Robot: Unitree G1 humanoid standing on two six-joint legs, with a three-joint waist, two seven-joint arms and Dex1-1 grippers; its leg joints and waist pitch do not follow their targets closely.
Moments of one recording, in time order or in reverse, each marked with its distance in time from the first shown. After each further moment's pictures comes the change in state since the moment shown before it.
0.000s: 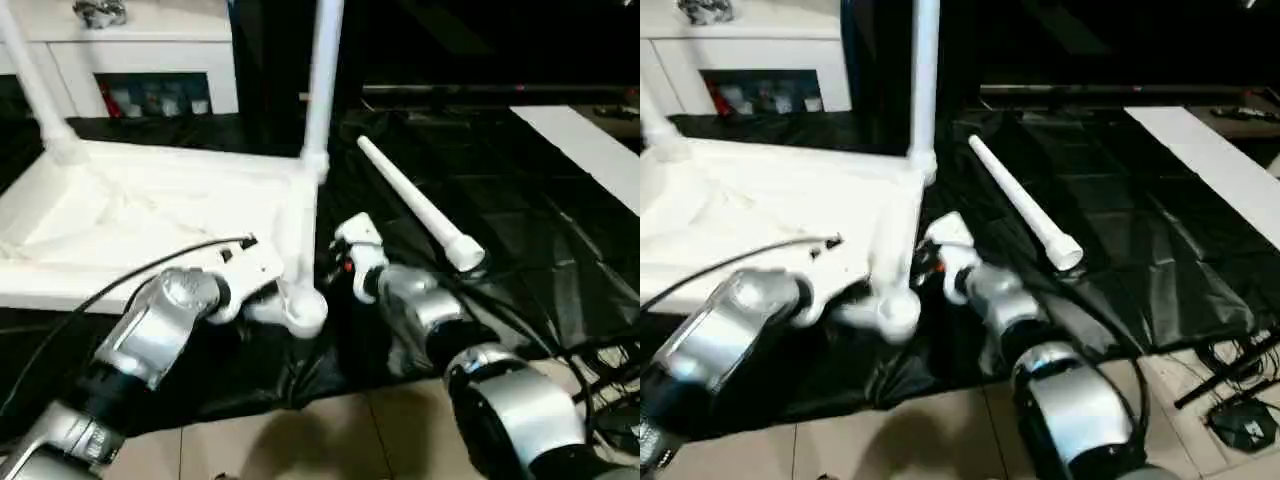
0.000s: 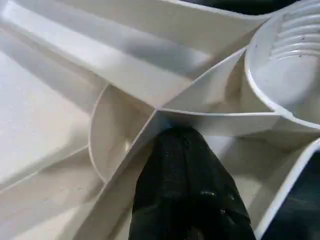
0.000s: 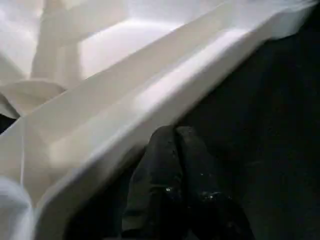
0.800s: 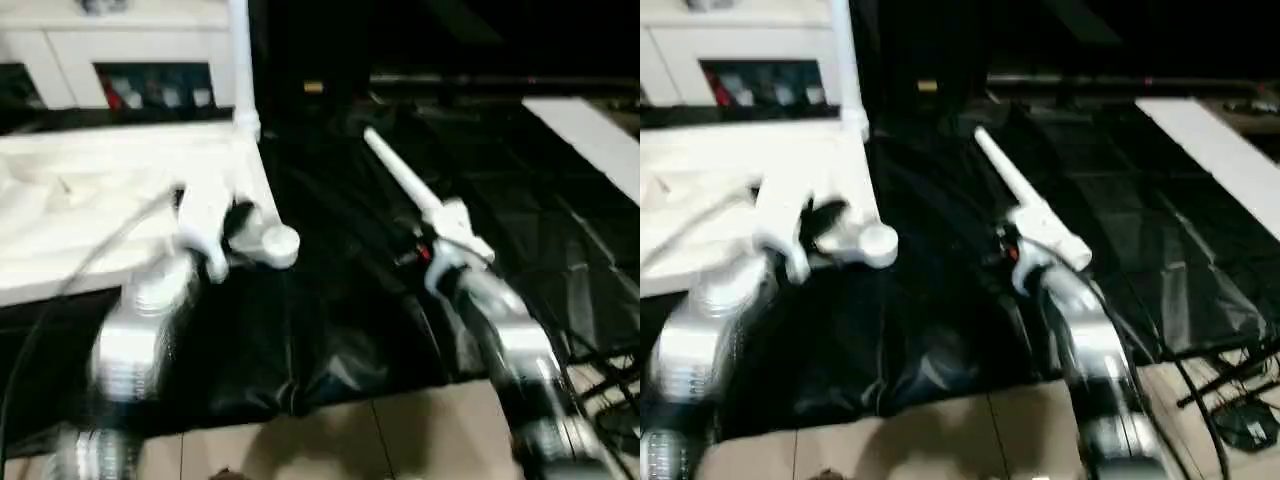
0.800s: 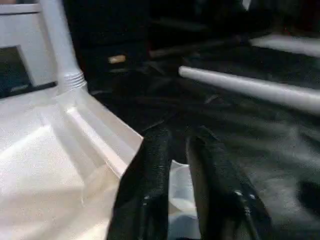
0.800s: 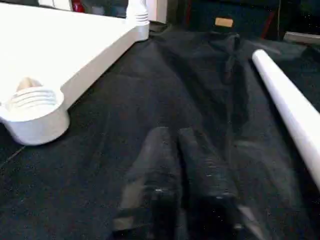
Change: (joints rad) left arm 0.262 -0.256 0.382 -0.328 -0.296 -0.190 0.358; right arm 0.484 -0.109 -0.065 -0.840 0.087 0.263 -0.058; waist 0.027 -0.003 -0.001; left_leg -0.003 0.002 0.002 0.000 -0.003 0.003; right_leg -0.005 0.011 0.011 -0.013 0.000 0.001
